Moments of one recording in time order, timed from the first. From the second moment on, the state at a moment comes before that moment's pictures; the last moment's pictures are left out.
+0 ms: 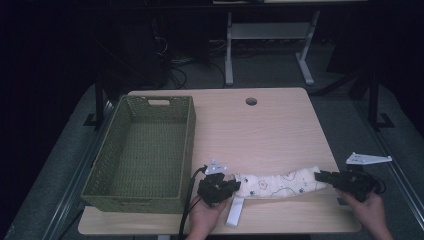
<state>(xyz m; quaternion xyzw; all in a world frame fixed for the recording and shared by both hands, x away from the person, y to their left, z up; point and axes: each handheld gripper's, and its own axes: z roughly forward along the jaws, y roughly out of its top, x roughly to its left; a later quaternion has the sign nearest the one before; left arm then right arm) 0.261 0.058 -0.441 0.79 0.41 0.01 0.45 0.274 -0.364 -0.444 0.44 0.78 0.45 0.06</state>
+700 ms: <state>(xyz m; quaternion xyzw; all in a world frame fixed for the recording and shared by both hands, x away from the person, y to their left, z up) 0.248 0.068 -0.412 0.78 0.39 0.02 0.49 0.313 -0.353 -0.408 0.41 0.77 0.48 0.04</state>
